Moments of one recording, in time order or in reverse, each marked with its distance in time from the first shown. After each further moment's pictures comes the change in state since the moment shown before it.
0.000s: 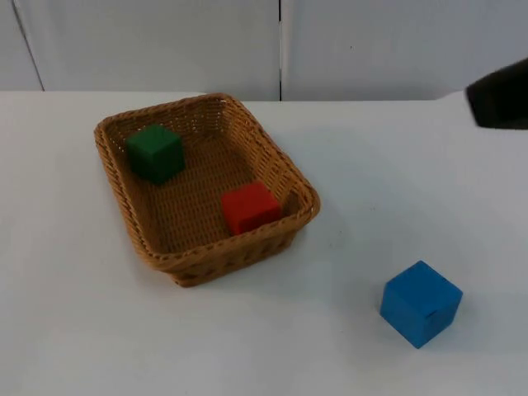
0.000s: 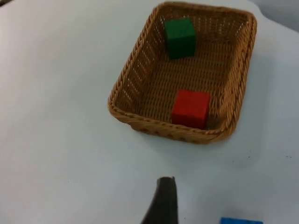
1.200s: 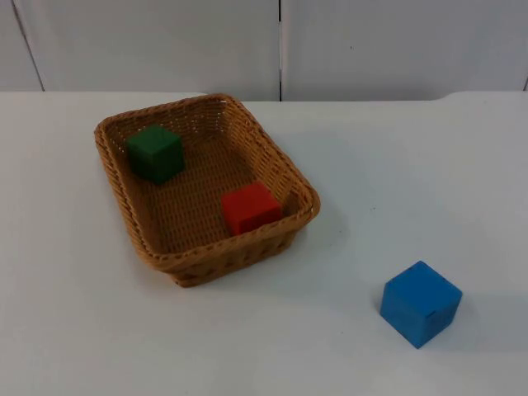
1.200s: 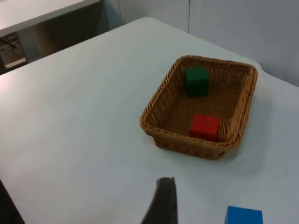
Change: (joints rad) right arm 0.001 -0.567 0.148 0.000 0.223 0.009; left arm 0.000 -0.541 0.059 0.190 0.274 -0.228
